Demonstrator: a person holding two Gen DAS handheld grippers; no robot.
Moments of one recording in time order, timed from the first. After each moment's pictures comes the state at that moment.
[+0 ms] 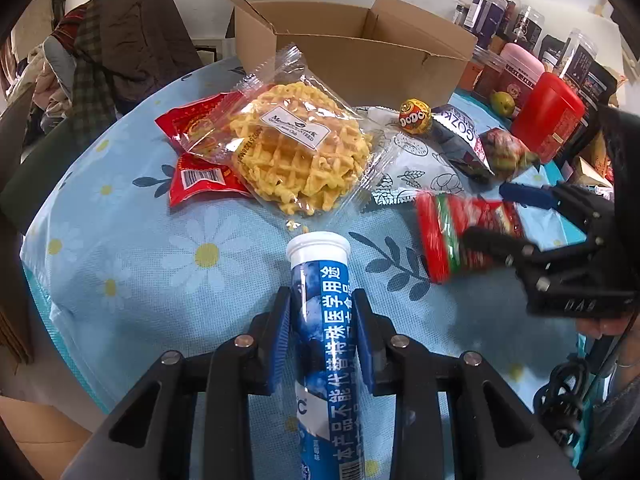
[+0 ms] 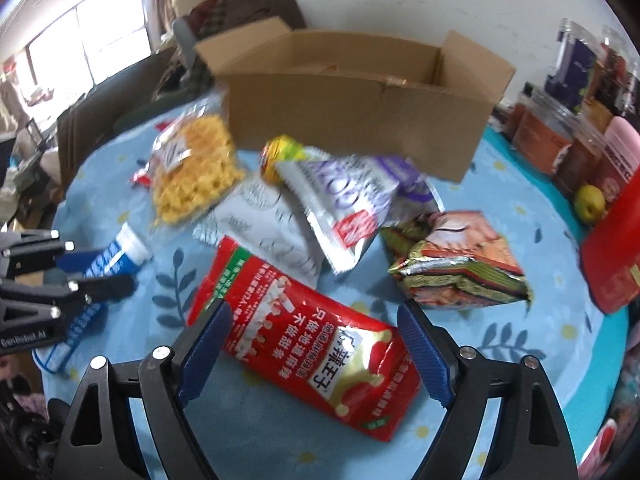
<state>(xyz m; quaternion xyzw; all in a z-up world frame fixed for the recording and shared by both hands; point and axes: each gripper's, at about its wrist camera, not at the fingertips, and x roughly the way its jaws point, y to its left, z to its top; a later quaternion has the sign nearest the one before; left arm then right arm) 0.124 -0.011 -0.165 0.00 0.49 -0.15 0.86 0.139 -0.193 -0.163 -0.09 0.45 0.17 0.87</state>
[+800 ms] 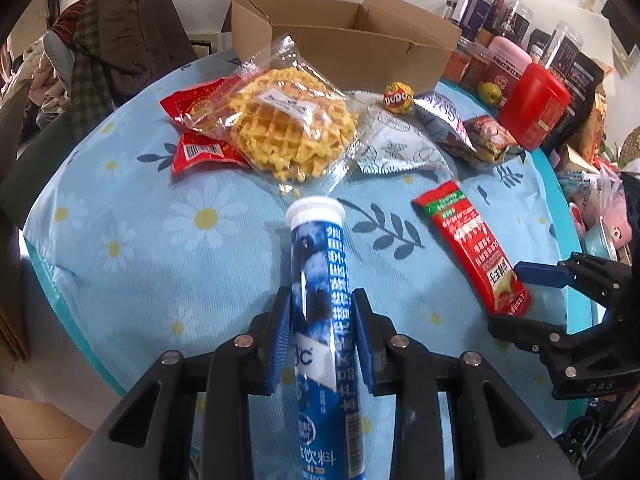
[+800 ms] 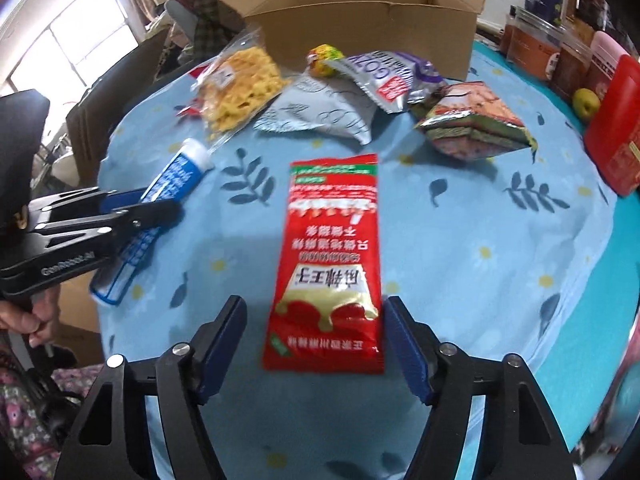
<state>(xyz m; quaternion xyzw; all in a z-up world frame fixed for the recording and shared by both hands) 0.100 -0.007 -0.165 0.00 0.50 -0.16 0.85 0.047 -0.194 -0.163 -0.02 0.53 0.17 0.83</state>
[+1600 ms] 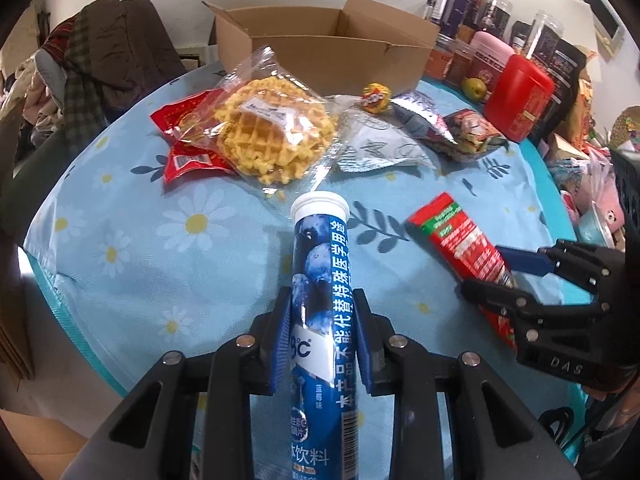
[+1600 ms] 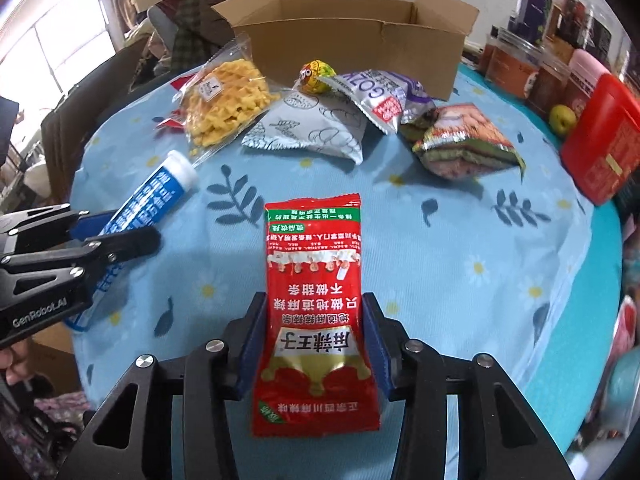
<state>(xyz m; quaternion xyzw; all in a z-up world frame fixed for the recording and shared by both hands) 0.089 -0.013 -0.160 0.02 0.48 -0.18 0.86 0.060 -0.181 -0.166 -0.04 0.50 0.11 0.86</state>
